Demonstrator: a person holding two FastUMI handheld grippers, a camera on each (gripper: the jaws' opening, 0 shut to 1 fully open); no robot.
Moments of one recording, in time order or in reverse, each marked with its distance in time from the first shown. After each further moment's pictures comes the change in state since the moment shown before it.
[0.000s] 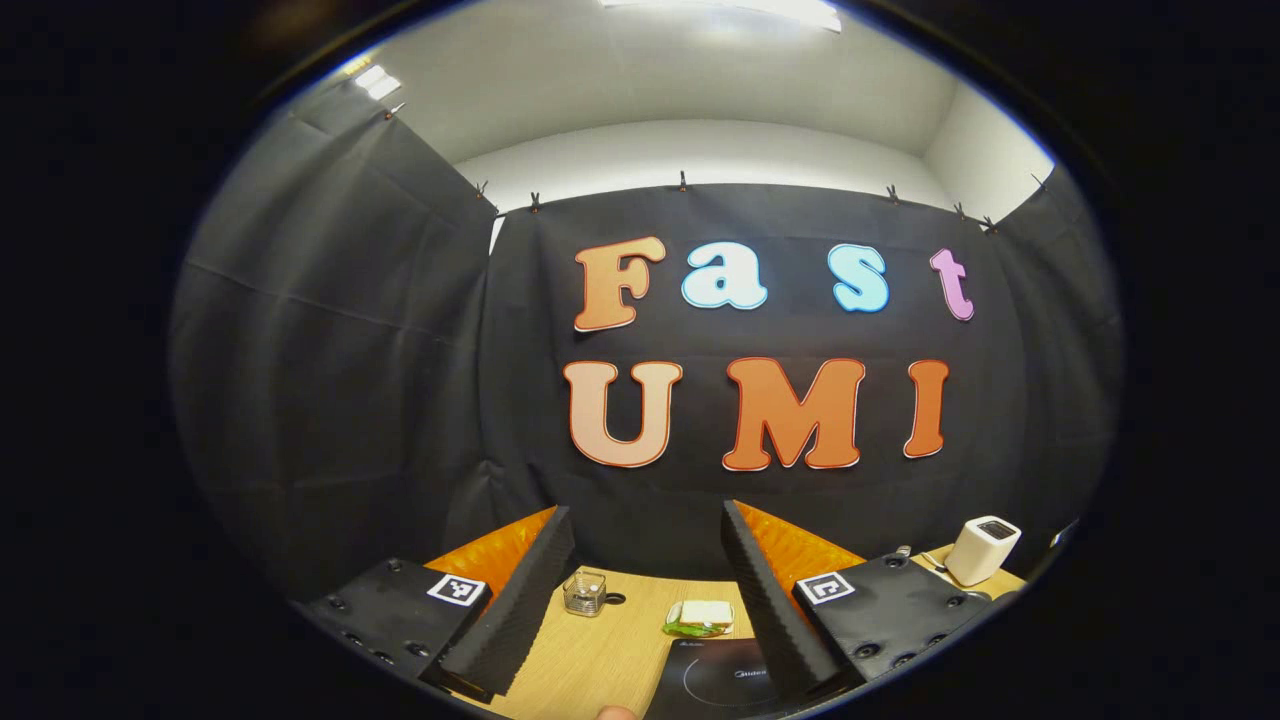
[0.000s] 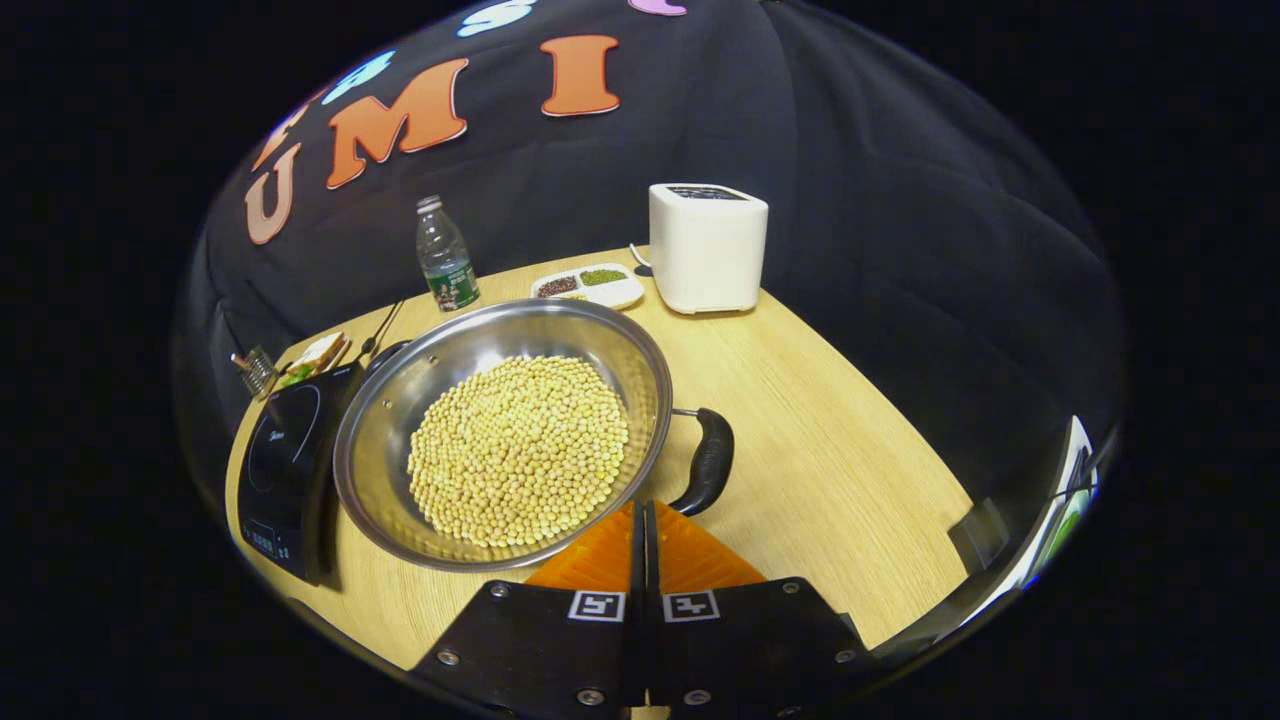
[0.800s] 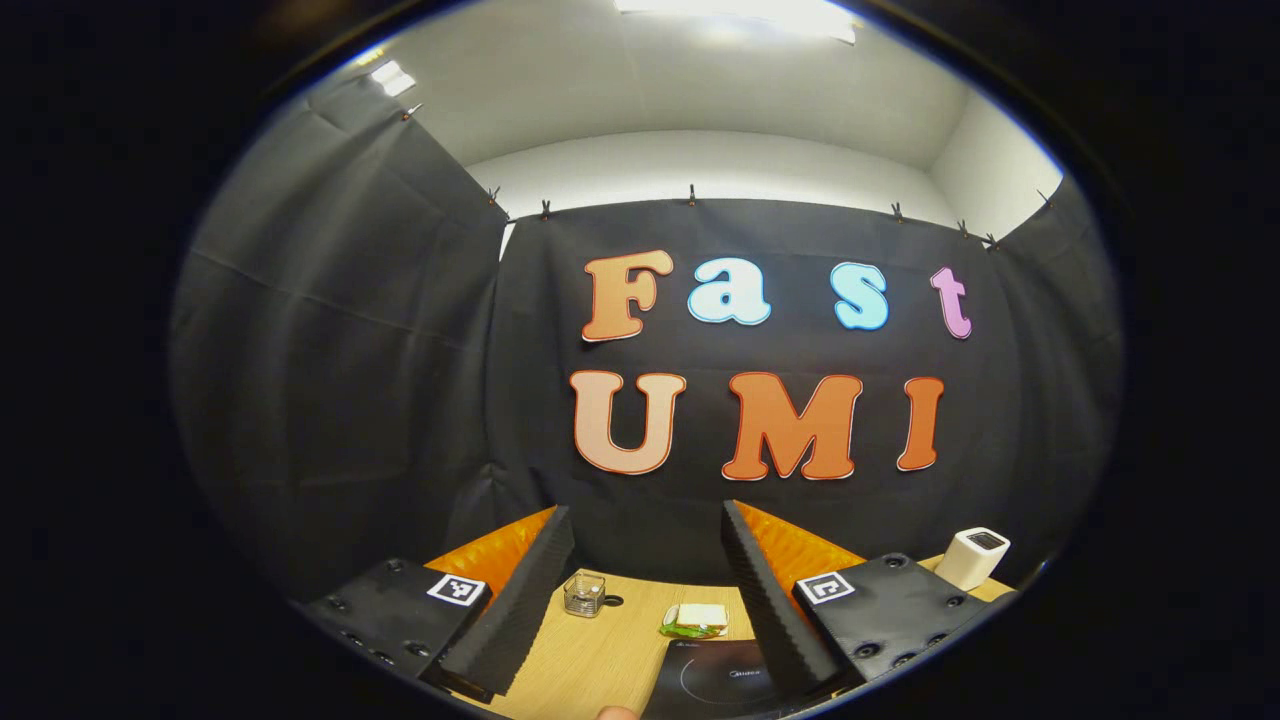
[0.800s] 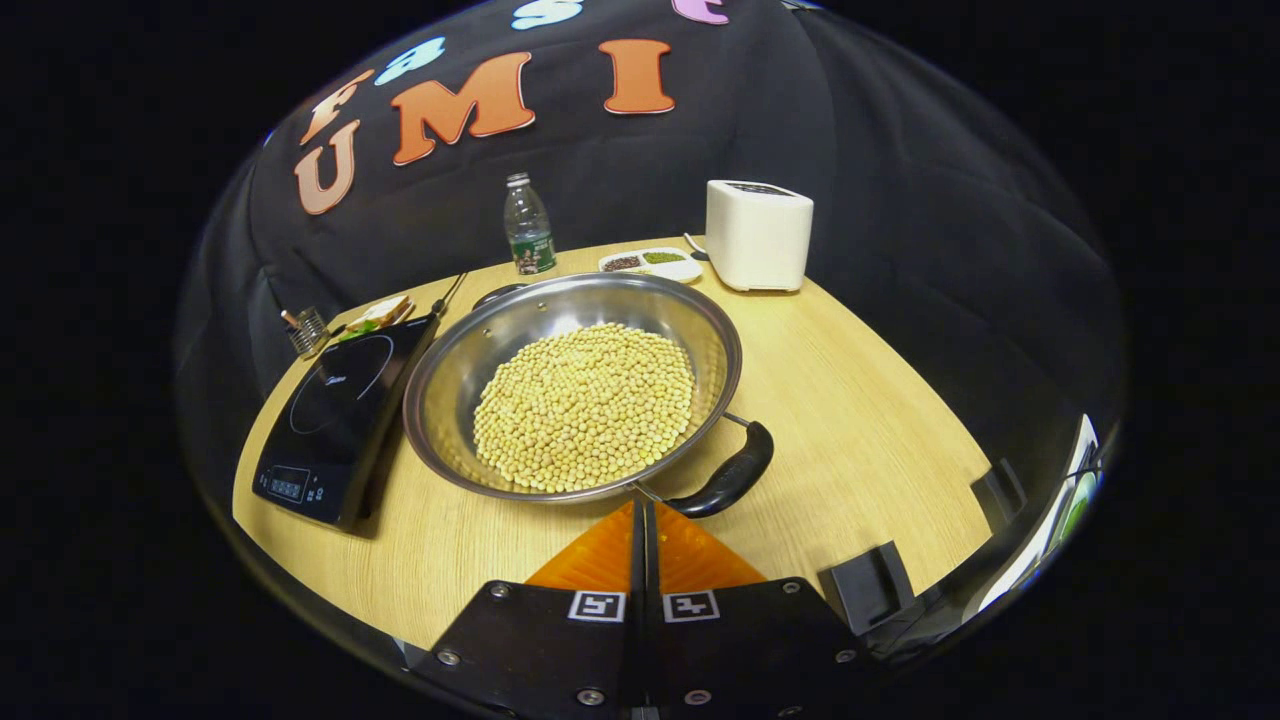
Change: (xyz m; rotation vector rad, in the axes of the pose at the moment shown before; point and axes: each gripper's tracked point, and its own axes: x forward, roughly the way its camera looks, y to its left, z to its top) left arm -0.026 0.017 0.015 -0.034 -0.036 0.002; right arm -0.050 0.038 -0.051 -0.078 0.003 0.098
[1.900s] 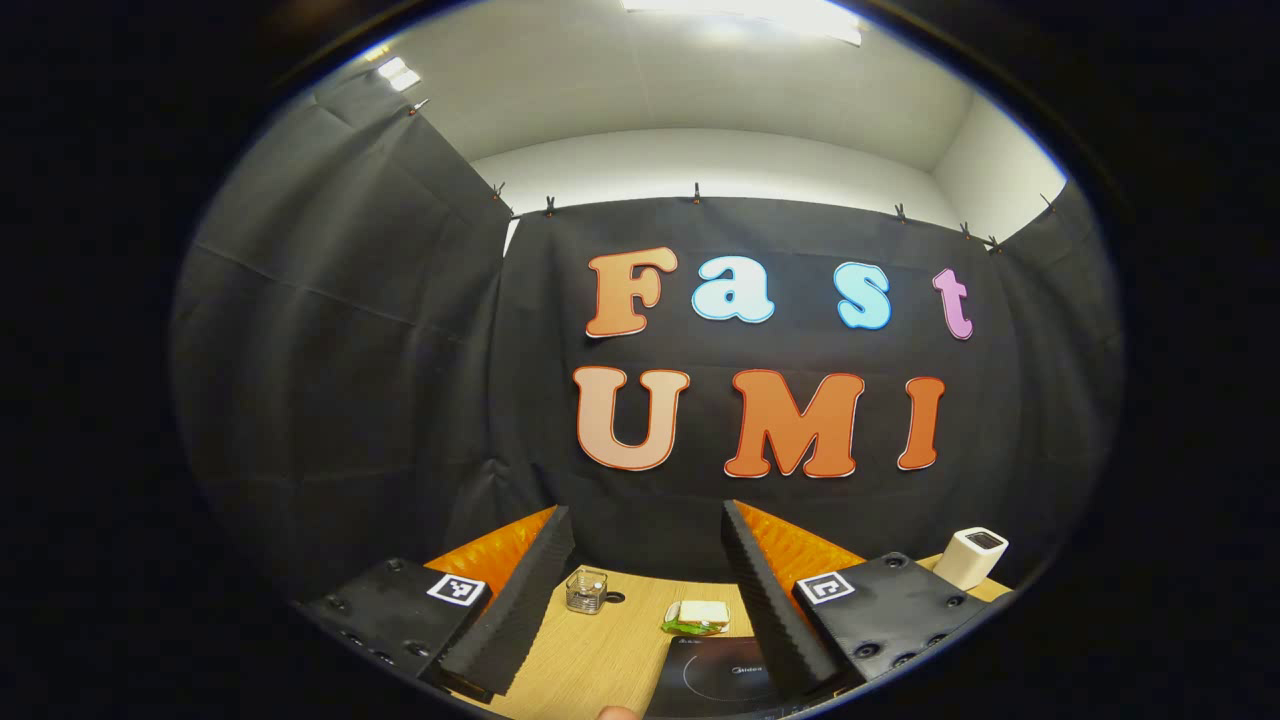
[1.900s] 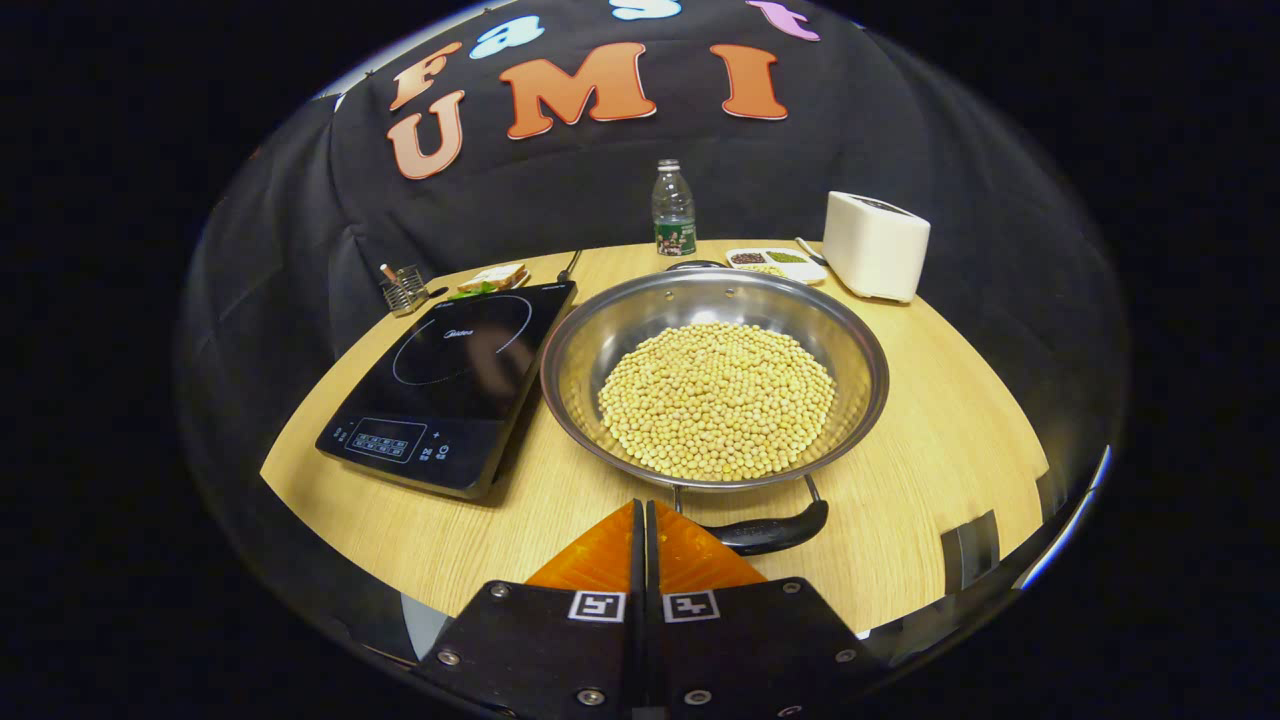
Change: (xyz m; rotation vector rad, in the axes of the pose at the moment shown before) left arm -0.005 0.011 0.000 -0.012 0.007 0.004; right arm -0.034 0.110 -0.031 -0.115 -0.009 0.201
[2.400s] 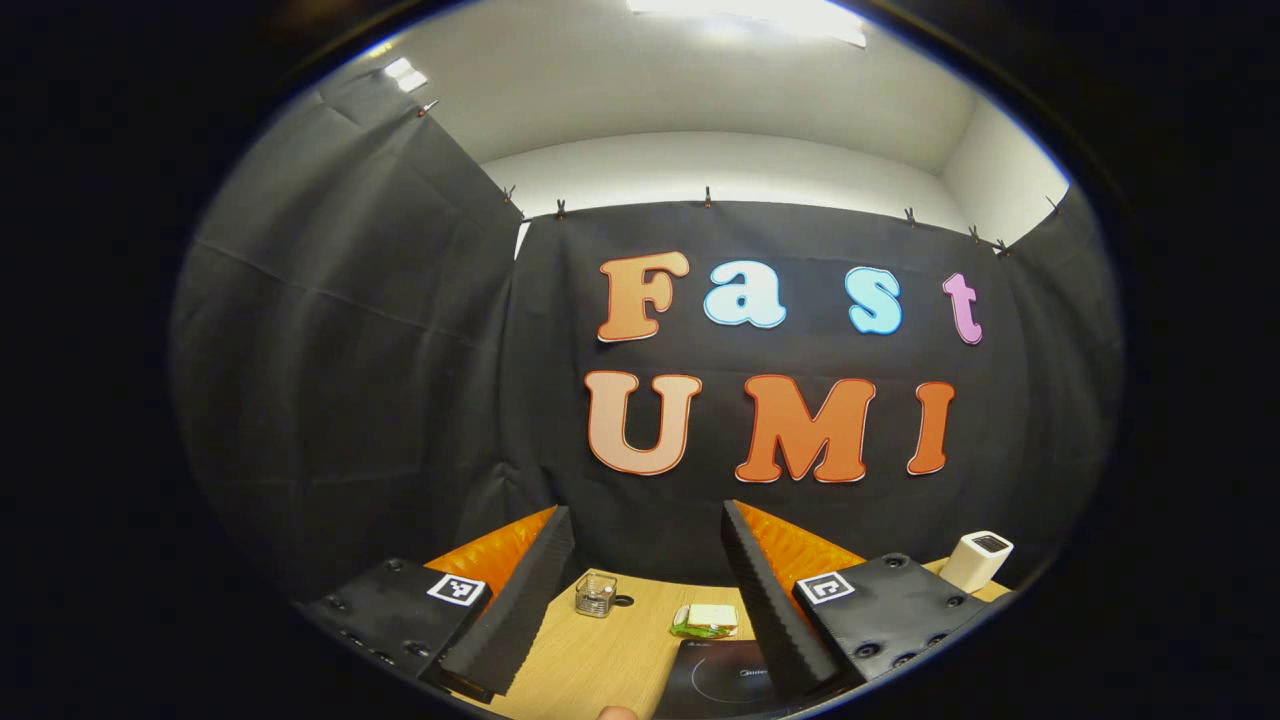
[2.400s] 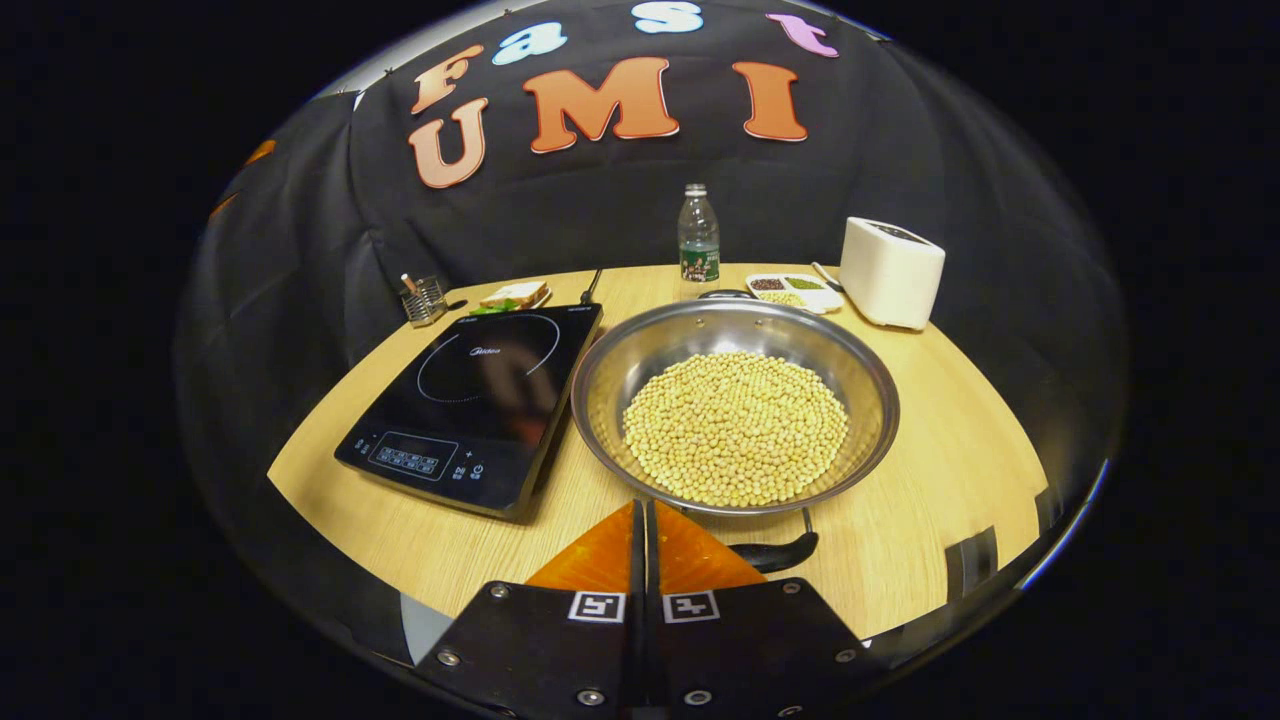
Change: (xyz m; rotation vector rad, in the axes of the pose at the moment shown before) left arm 0.000 0.010 0.005 0.000 -0.007 0.019; right arm -0.001 0.035 0.010 -0.049 -0.039 0.042
